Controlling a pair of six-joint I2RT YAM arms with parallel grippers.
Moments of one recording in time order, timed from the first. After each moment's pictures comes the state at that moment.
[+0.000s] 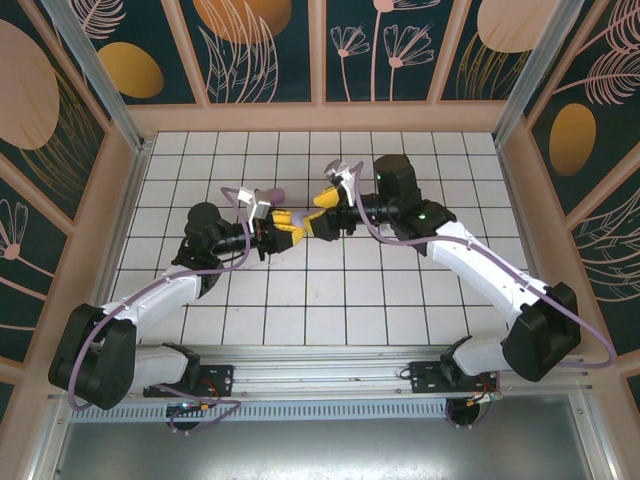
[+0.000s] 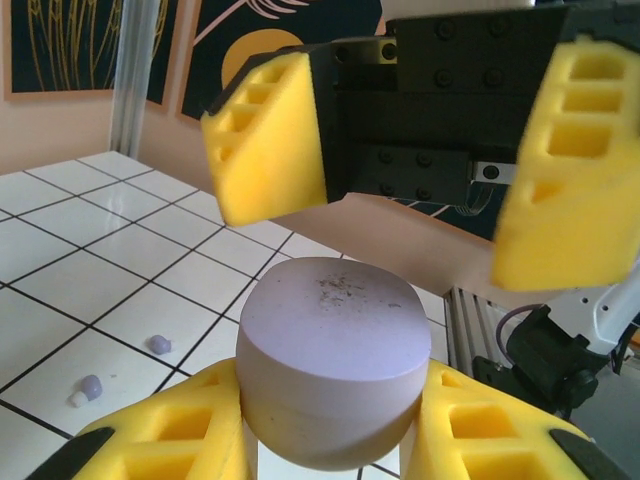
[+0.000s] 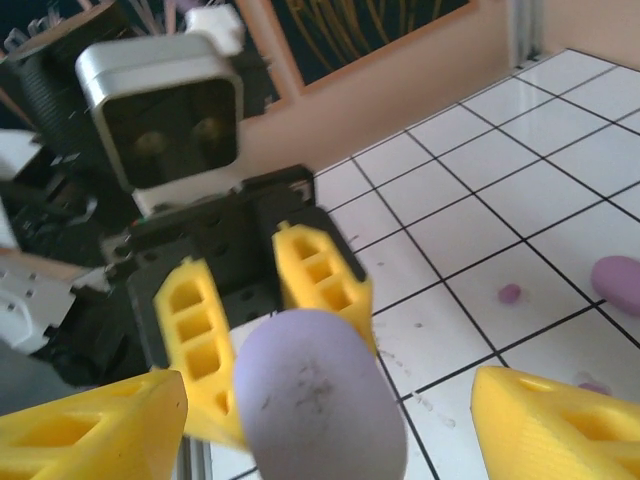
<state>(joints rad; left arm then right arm) -0.41 1.26 0.60 0.67 0.96 -0.35 0.63 1.35 1.14 -0.19 -0.74 0.04</state>
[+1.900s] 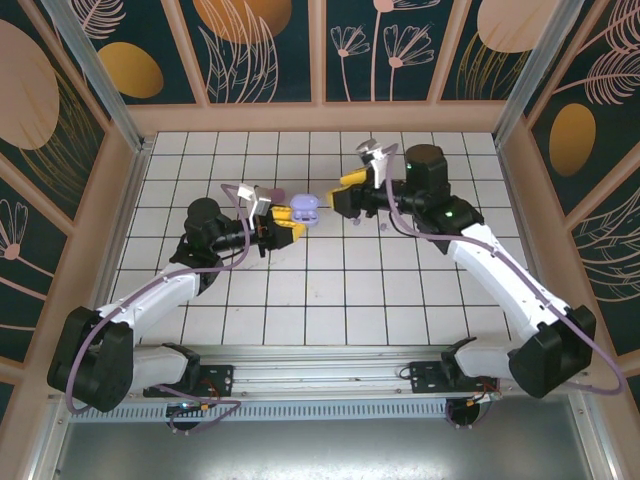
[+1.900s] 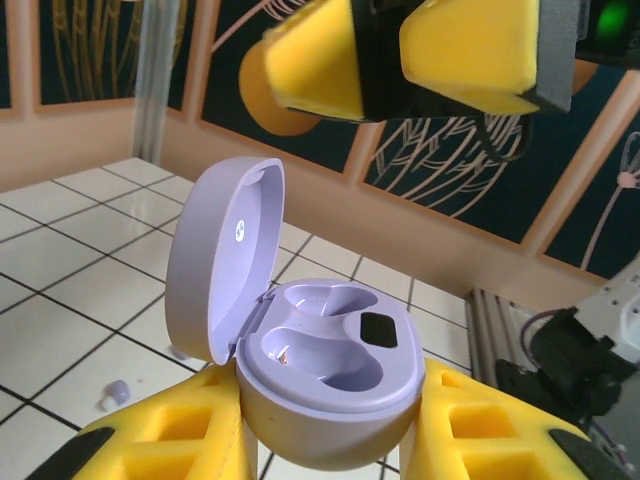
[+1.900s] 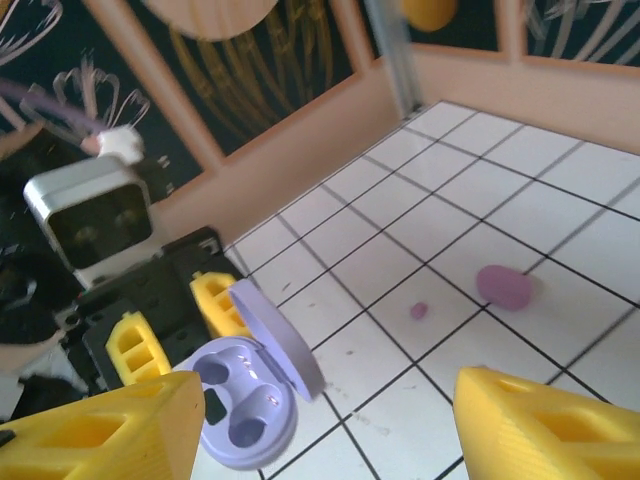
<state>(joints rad) -0.41 1.25 0.64 0.59 0.91 -0.29 0.49 1.25 1.16 -0.22 -0.63 0.19</state>
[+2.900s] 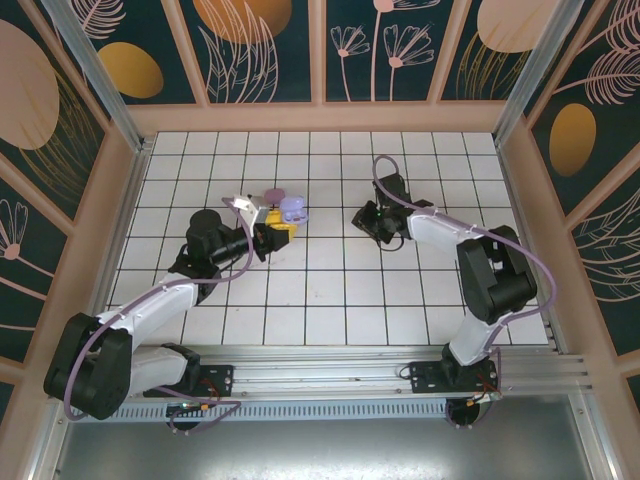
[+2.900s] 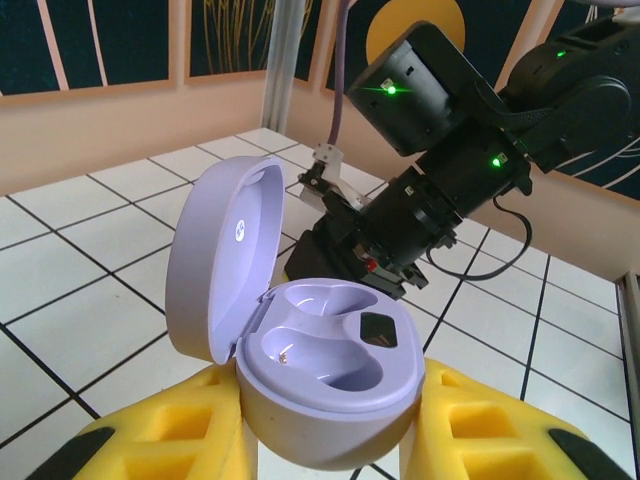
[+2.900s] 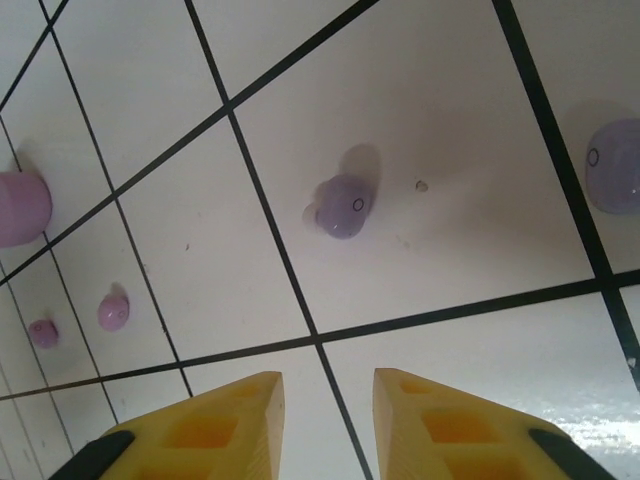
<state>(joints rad) -0.41 1.20 0.52 0.53 0.66 -0.13 0.44 1.74 1.07 -0.30 -0.19 0.95</state>
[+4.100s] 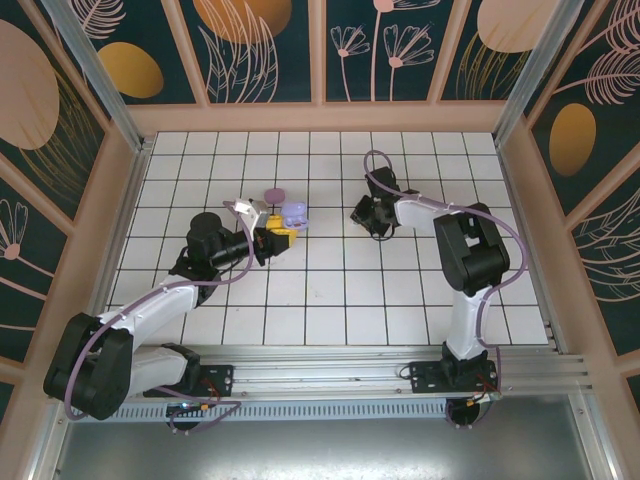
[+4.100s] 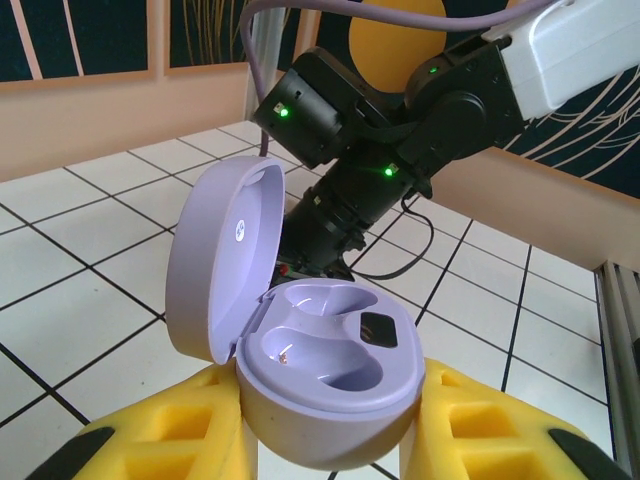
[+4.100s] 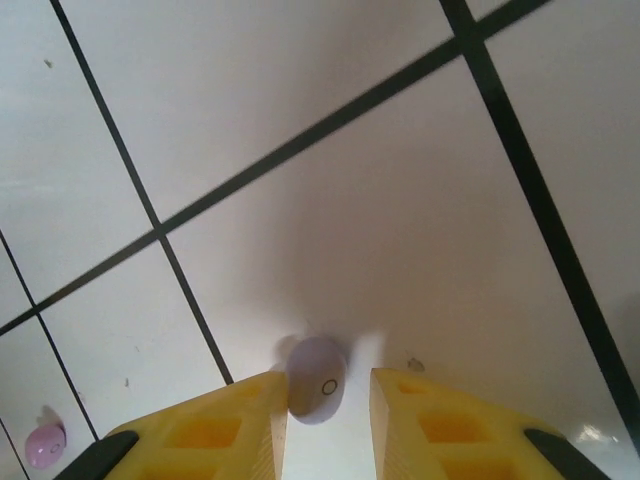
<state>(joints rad) -0.41 1.21 0.51 0.55 0.70 -0.13 0.41 1.97 1.24 -0.31 -0.15 0.94</state>
